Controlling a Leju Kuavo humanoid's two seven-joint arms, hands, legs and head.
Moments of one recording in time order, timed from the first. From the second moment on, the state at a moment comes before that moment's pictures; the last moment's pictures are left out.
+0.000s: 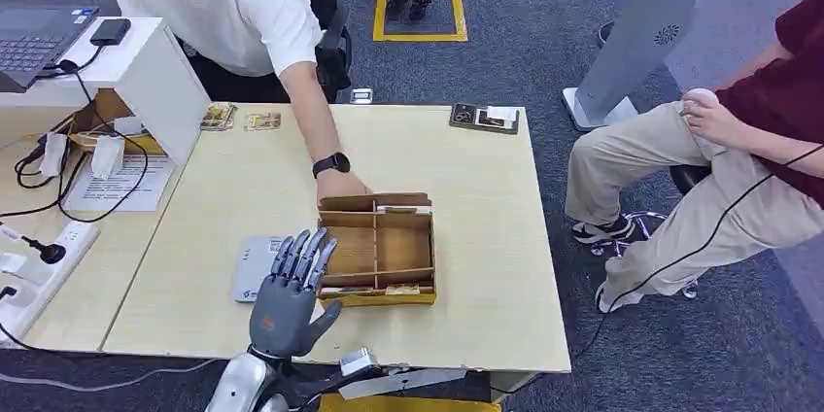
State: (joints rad) left arm 0.00 -0.22 -0.16 -1.27 -1.46 0.69 -0.42; right arm -0.09 0.14 -1.06 -0.22 1.27 -0.51 0.03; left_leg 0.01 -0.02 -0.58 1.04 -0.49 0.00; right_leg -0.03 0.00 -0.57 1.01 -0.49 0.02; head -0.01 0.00
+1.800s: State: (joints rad) left arm -0.02 -0.17 -0.25 -1.17 -1.47 0.69 -0.31; right arm -0.09 0.14 -1.05 -0.22 1.26 -0.51 0.02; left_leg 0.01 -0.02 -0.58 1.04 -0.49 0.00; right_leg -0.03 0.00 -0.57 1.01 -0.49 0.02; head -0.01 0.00
